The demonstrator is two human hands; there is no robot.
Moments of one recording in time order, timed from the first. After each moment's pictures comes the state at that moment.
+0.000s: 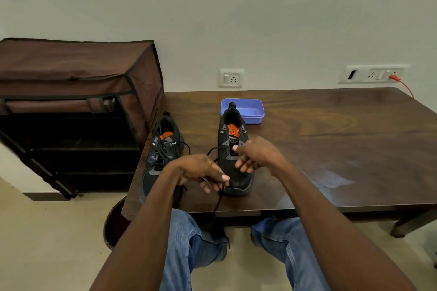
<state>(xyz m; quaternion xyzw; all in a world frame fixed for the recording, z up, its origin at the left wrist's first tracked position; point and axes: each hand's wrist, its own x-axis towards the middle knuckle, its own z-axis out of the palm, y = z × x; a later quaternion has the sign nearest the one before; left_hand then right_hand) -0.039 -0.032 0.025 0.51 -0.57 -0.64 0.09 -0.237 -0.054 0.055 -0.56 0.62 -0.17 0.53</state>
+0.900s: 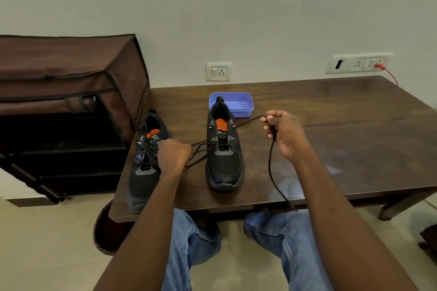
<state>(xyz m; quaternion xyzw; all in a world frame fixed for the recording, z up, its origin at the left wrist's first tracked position) -0.042 -0.053 0.002 0.82 -0.41 -0.26 0.30 -0.307 -0.075 0.055 -0.35 0.54 -0.55 0.54</state>
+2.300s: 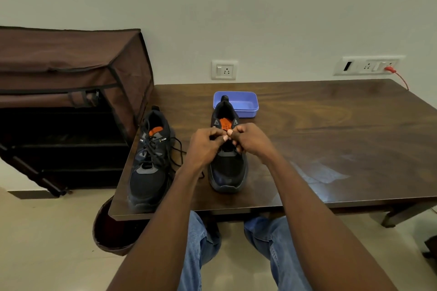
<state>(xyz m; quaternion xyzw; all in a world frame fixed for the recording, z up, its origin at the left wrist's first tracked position) -0.089 -0.057 0.016 0.59 -0.60 -0.36 0.41 -0.241 -0.089 0.035 -0.61 0.58 -0.25 0.47</state>
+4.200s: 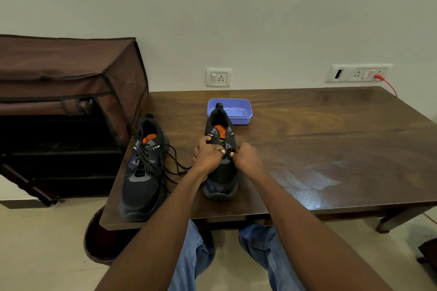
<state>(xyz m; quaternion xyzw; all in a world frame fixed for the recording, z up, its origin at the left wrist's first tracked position) -0.116 -0.078 -0.012 0.69 -0.52 -0.40 0.31 -0.241 -0.097 -0.020 -0.60 0.71 -0.18 0.31</state>
